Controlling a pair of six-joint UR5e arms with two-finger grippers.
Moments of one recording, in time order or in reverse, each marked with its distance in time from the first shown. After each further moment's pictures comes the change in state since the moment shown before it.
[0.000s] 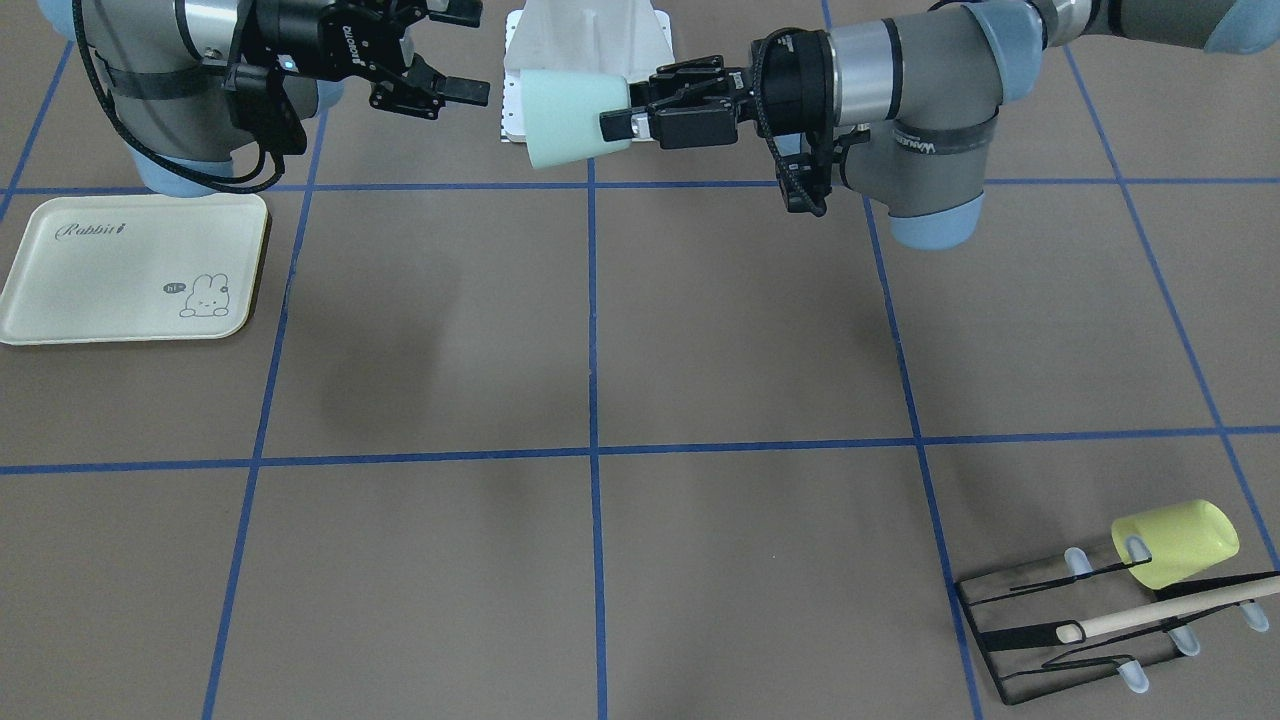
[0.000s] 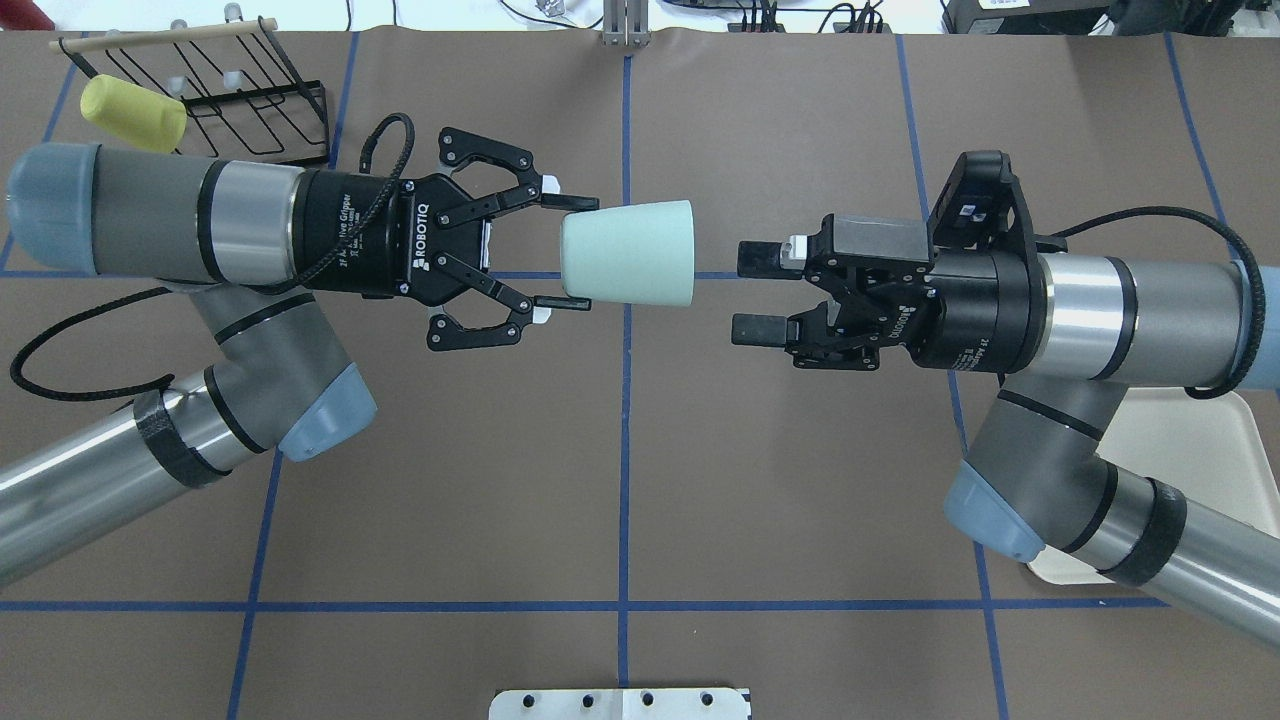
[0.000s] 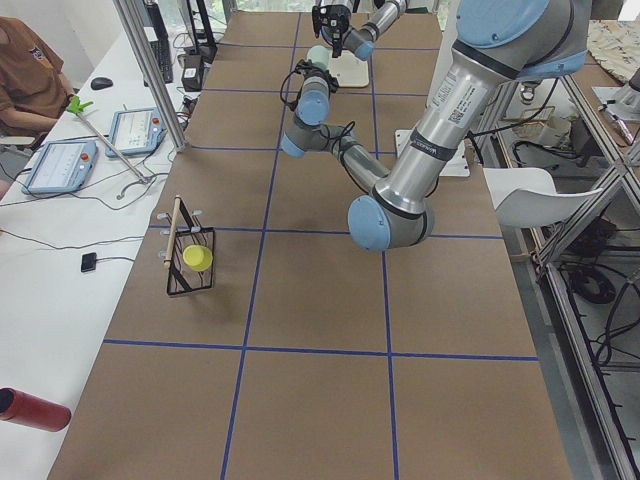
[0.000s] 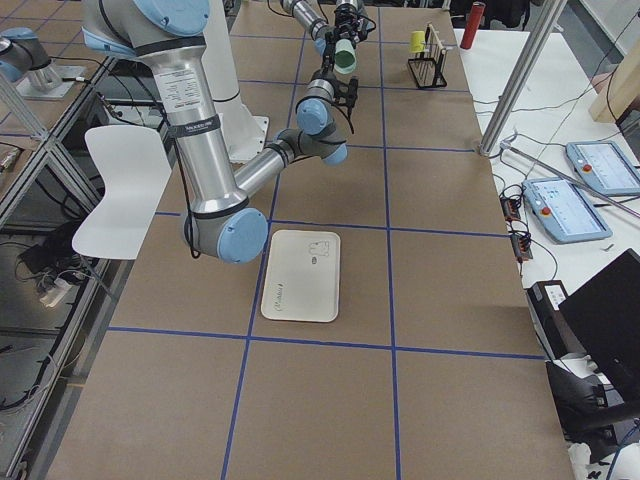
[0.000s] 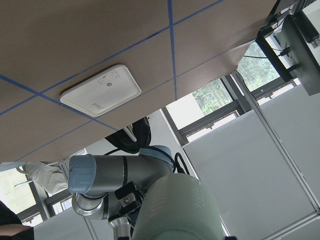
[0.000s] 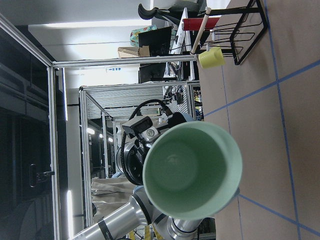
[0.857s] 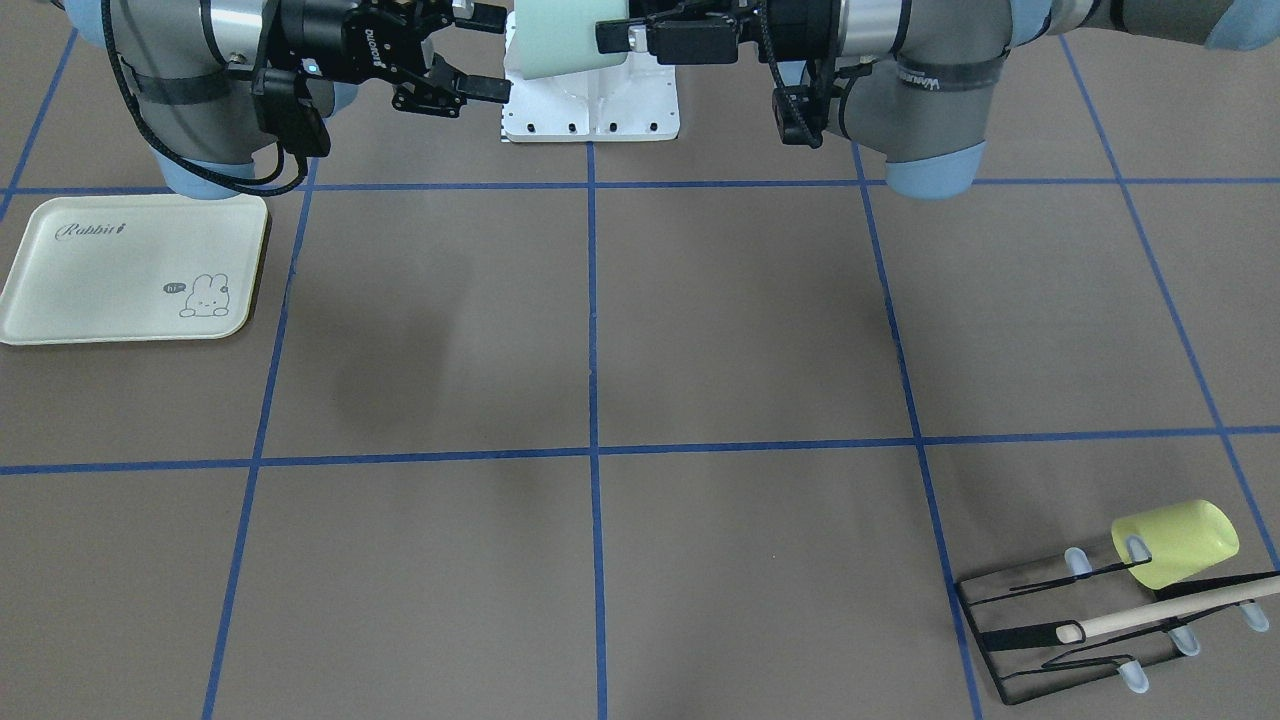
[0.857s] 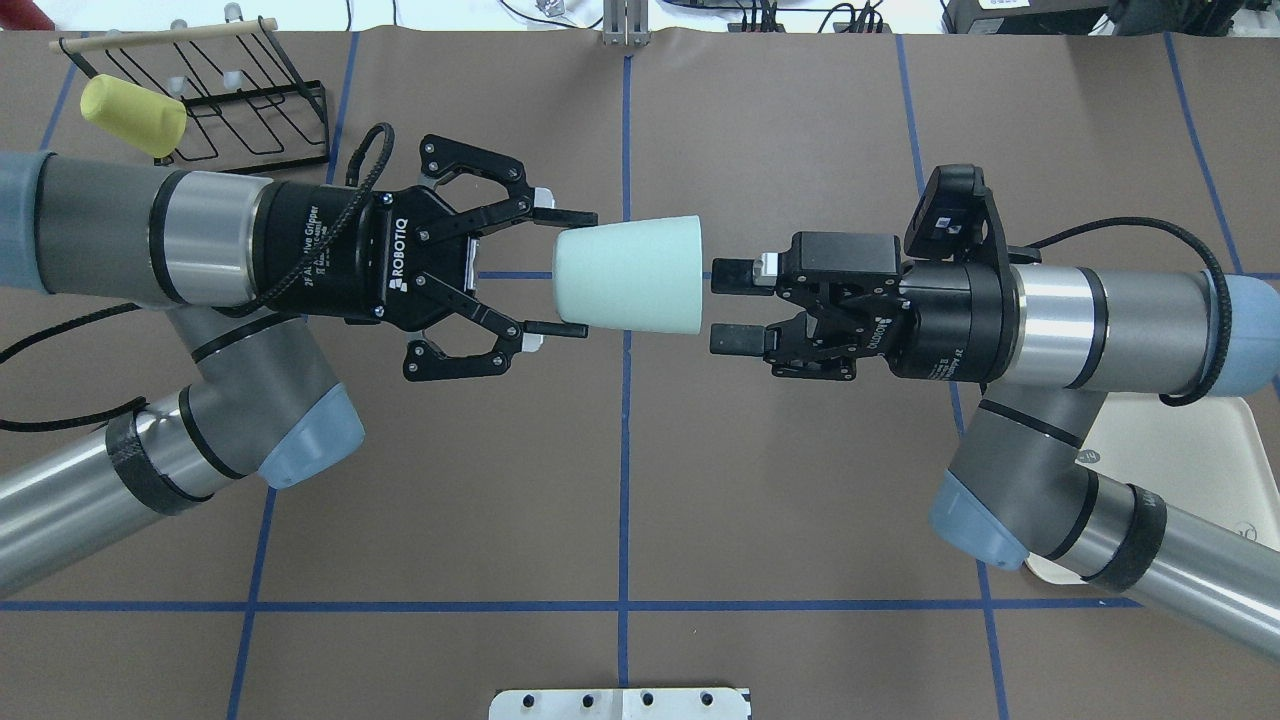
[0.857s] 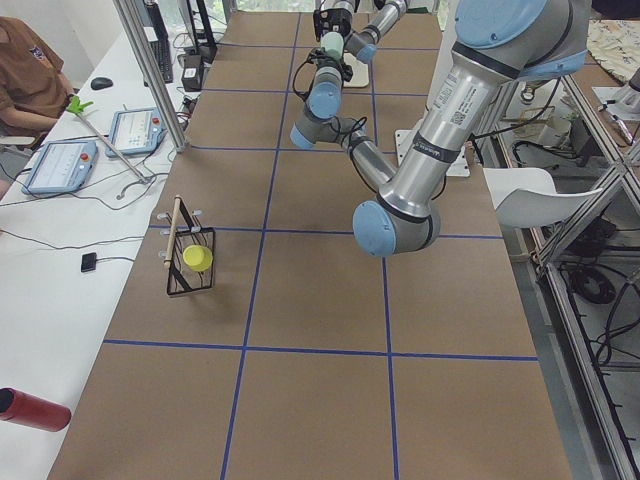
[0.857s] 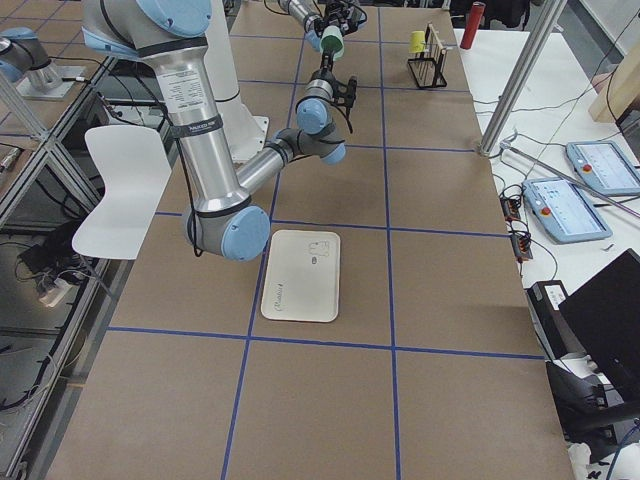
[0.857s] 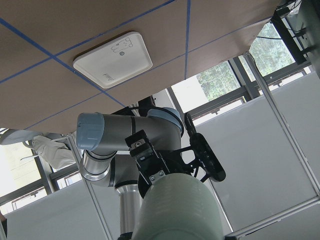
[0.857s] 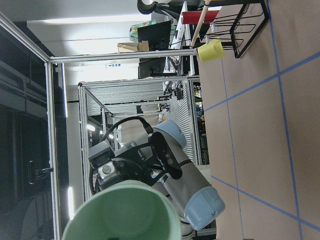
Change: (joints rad) left arm 0.018 0.014 -0.105 0.040 0.002 -0.059; right arm -0.024 0.017 -0.022 -0.001 -0.008 -0.002
